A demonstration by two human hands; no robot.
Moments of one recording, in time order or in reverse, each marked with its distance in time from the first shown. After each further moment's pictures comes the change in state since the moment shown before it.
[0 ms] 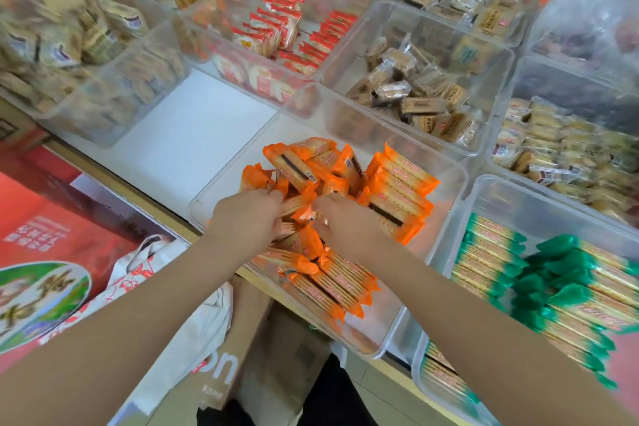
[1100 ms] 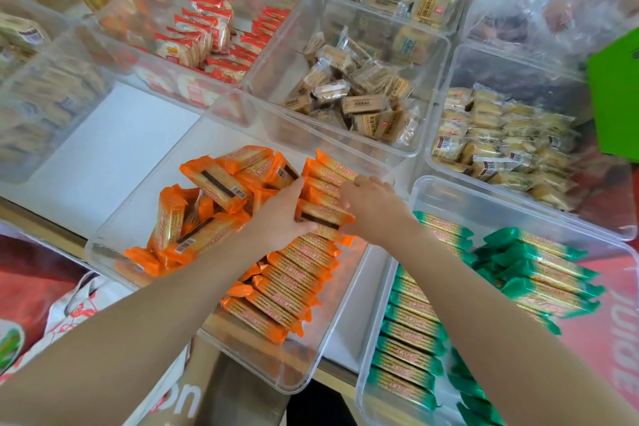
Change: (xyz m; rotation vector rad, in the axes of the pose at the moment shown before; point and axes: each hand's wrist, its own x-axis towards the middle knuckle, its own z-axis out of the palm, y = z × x) left_hand 0.088 0.089 0.032 -0.718 -0.295 0.048; right_hand -0.019 0.096 -0.062 -0.215 -0.109 0.248
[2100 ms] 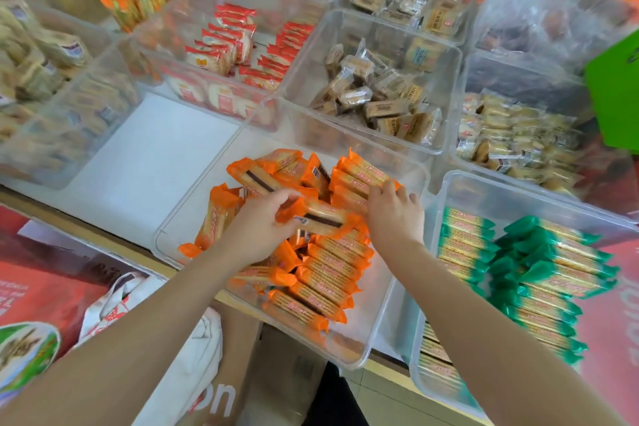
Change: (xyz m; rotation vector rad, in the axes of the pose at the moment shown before) left_hand -0.075 -0.038 -0.057 -0.070 0.218 0.164; right_hand -0.008 -0.055 0.028 -0.128 0.257 0.322
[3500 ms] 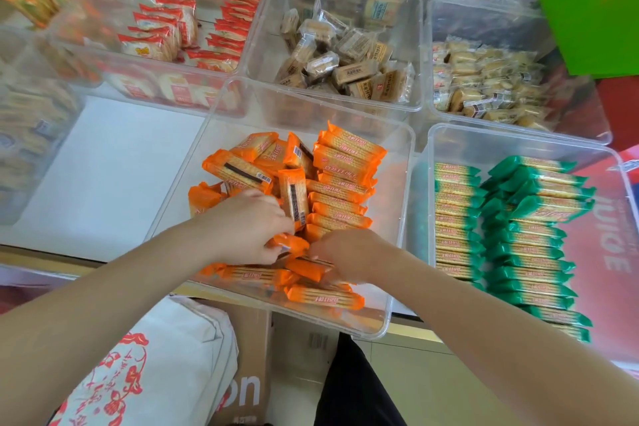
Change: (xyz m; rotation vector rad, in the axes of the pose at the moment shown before) left_hand 0.012 0.000 -0.034 0.646 -0.527 0.451; right_hand -0.043 -0.046 0.018 0.139 -0.519 -0.505
